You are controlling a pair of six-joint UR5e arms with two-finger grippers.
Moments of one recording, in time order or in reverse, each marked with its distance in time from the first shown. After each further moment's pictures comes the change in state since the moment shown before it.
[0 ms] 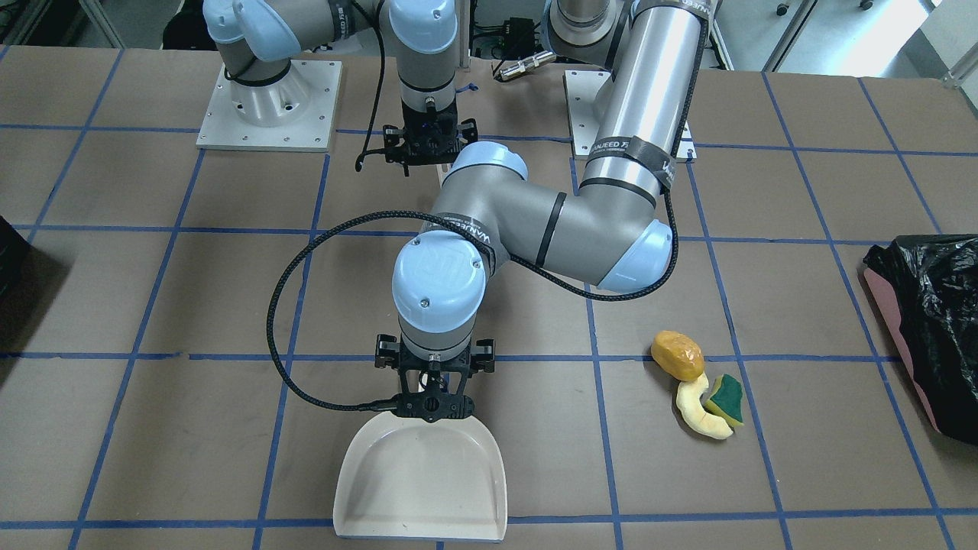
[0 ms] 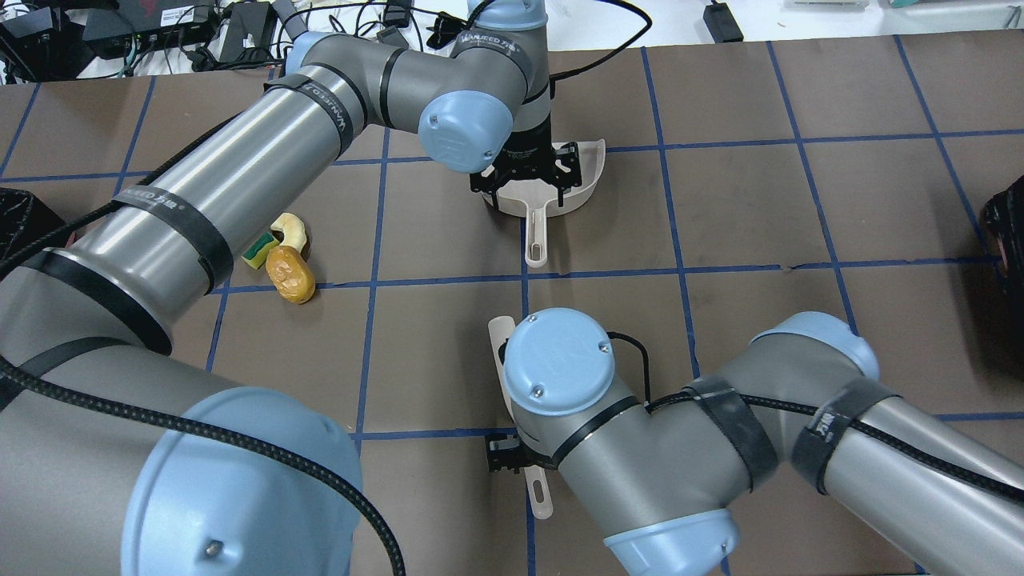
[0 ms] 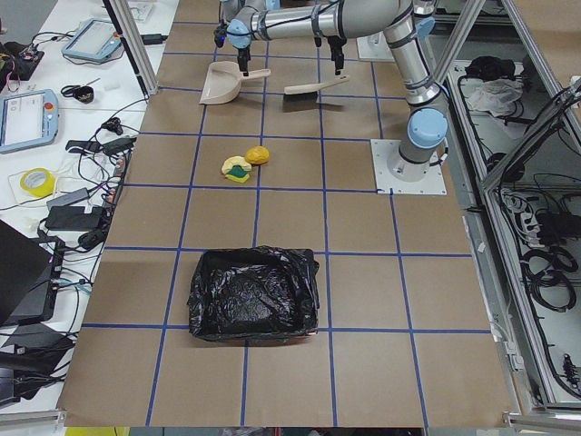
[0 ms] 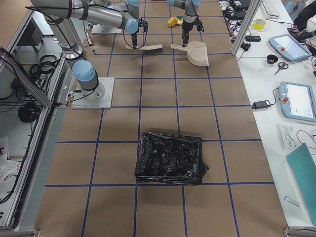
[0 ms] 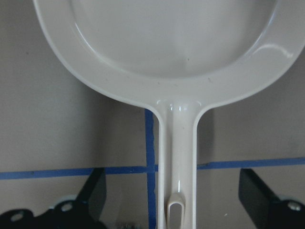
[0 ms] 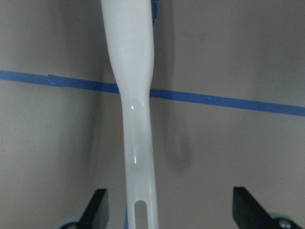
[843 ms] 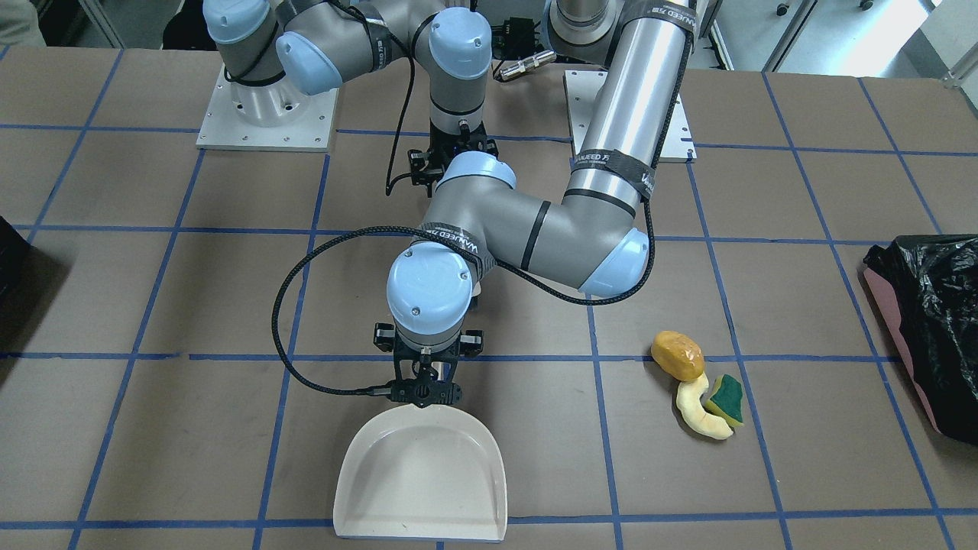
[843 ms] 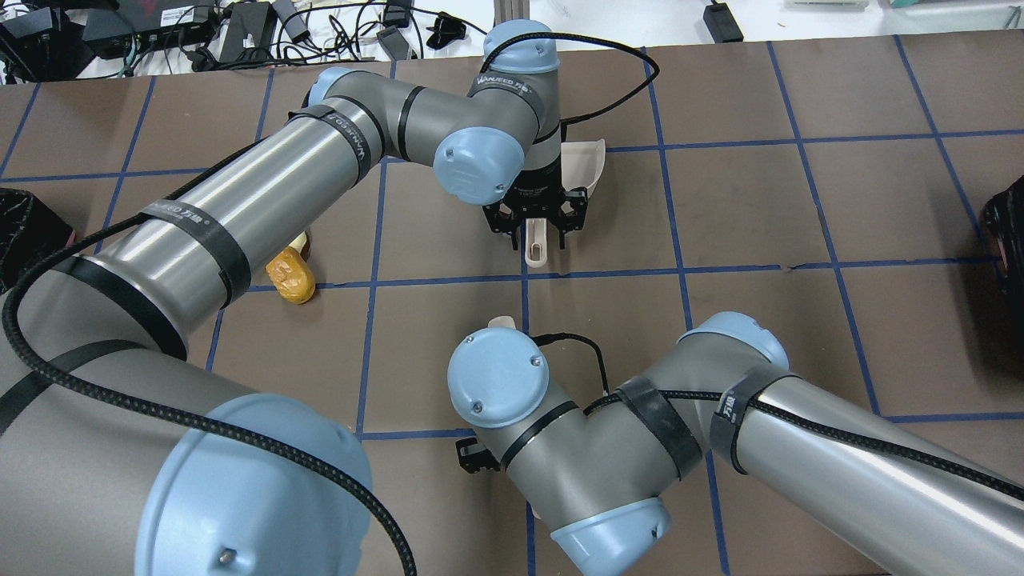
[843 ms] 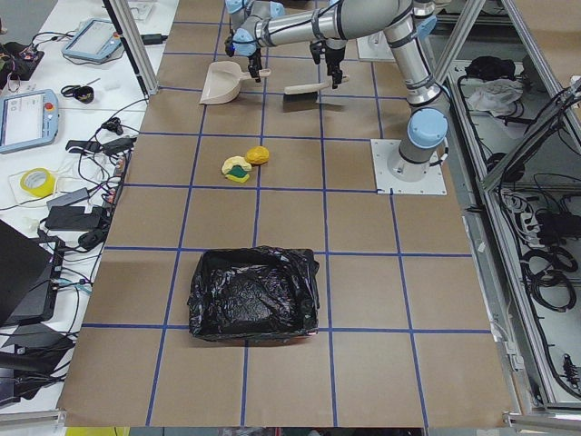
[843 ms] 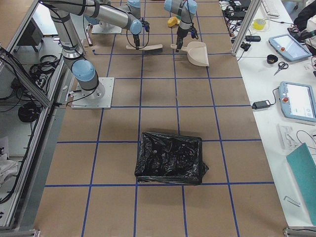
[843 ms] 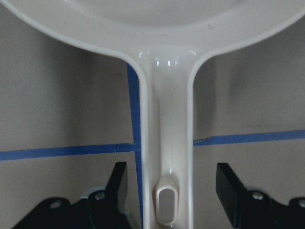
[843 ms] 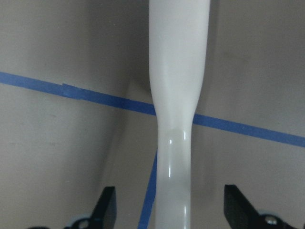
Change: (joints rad) left arm -0.016 0.002 -0.066 -0.002 -0.028 0.006; right arm 0.055 0.105 -0.022 -0.071 -0.056 -0.025
